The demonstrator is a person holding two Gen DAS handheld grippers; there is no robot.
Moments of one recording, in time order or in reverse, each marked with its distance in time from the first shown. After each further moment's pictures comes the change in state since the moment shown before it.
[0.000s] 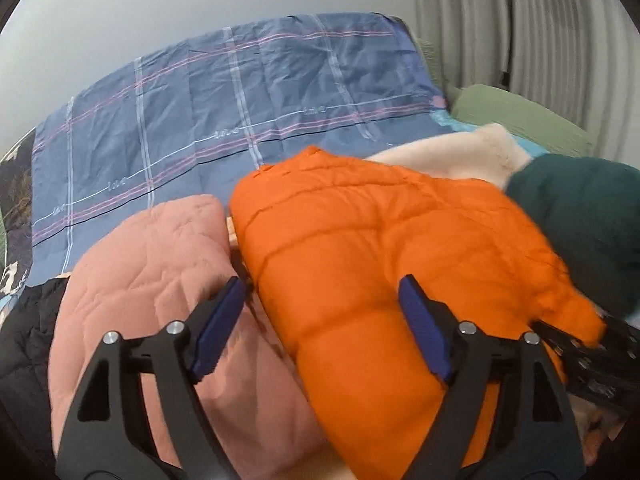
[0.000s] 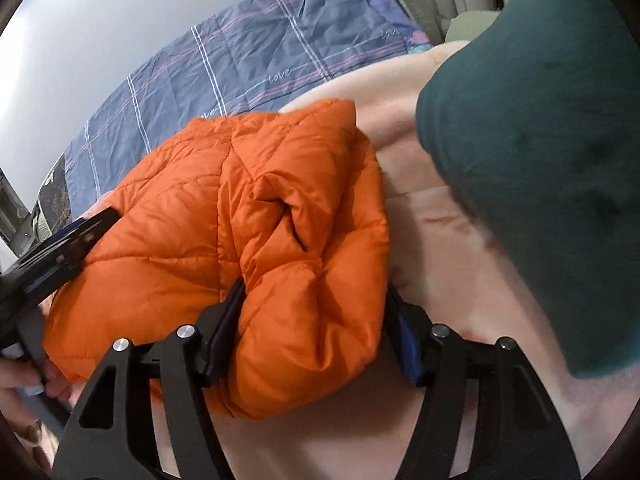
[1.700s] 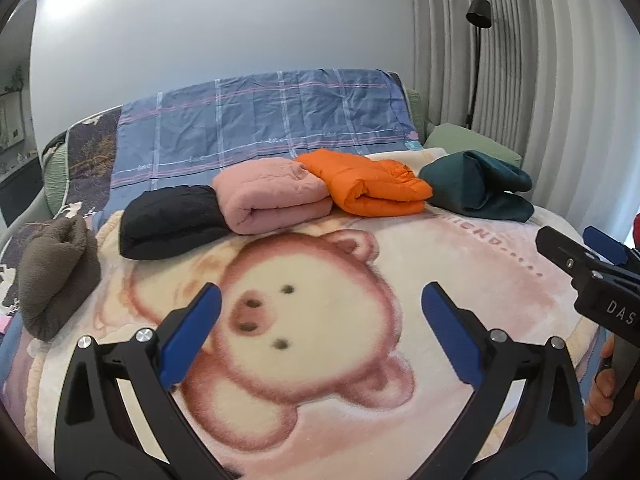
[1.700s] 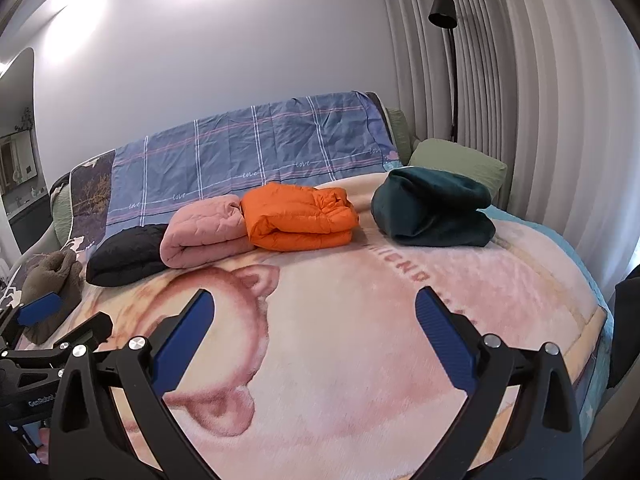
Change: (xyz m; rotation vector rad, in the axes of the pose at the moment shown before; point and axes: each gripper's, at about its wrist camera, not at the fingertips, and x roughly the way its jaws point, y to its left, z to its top) left arm -0.399 -0.024 -0.203 -0.136 -0.114 0.055; right arm -0.371 0.100 -0.187 -0.208 -0.307 -0.125
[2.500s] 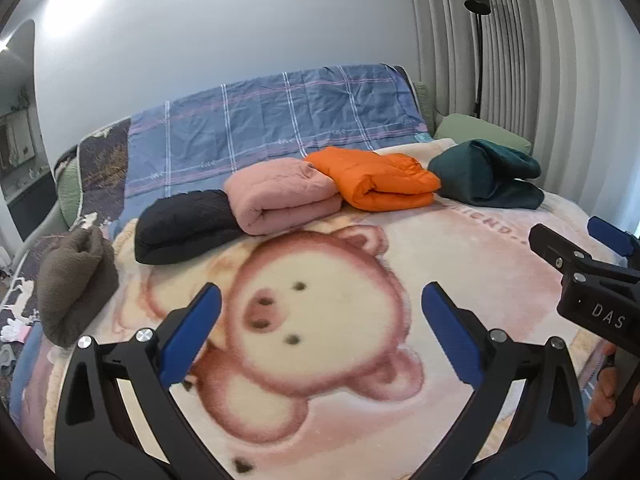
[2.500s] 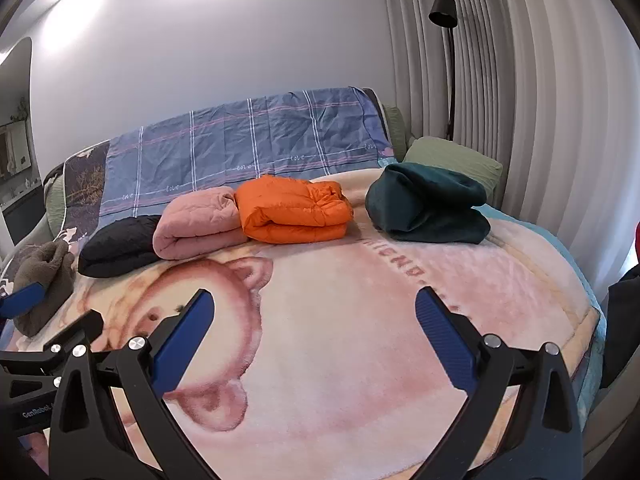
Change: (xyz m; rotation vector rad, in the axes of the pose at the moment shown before) left arm -0.009 -0.014 0.000 0.060 0.001 0.064; right arm 0.005 0.002 -0.003 -0.021 0.022 -0.033
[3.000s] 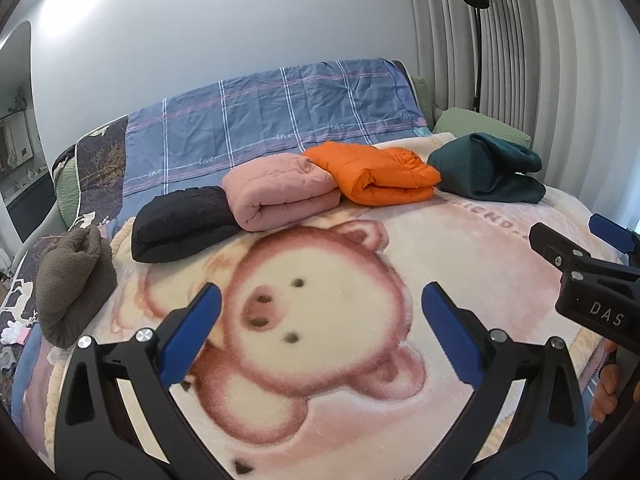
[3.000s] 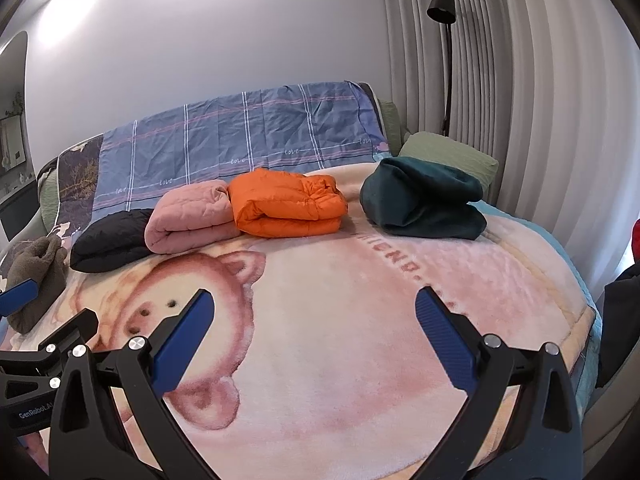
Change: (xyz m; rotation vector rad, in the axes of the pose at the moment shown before) left arm 0.007 0.000 -0.001 0.005 0.027 -0.019; right arm 0.007 -0.001 -0.001 -0.004 0.025 -0.019
